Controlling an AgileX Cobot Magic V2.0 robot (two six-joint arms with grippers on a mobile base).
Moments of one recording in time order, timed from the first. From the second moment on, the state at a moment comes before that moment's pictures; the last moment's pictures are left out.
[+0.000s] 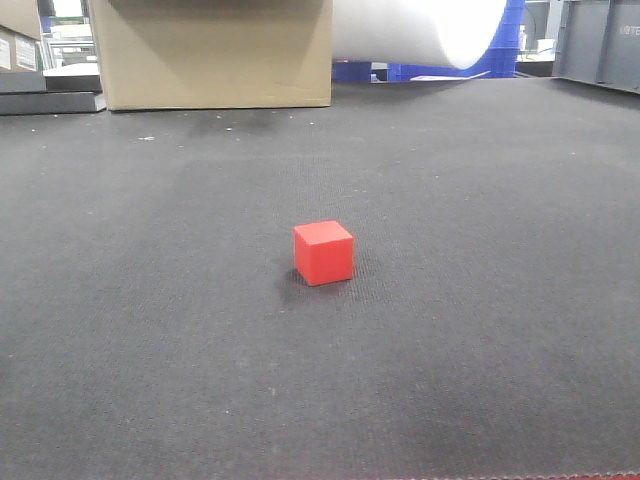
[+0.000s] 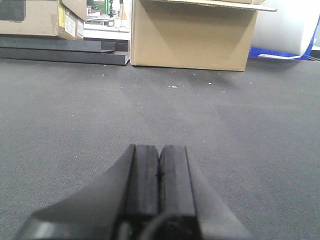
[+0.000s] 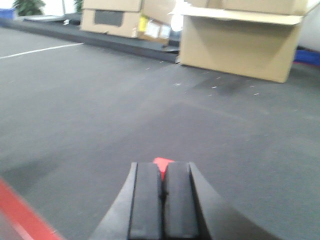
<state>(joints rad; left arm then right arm) -0.05 -0.01 0.03 0.00 0.01 -0.04 0.52 0.12 -0.42 0.22 0.43 -0.16</state>
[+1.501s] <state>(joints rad) -0.05 -0.01 0.03 0.00 0.01 -0.04 -0.07 -0.01 0.03 0.07 0.00 0.03</state>
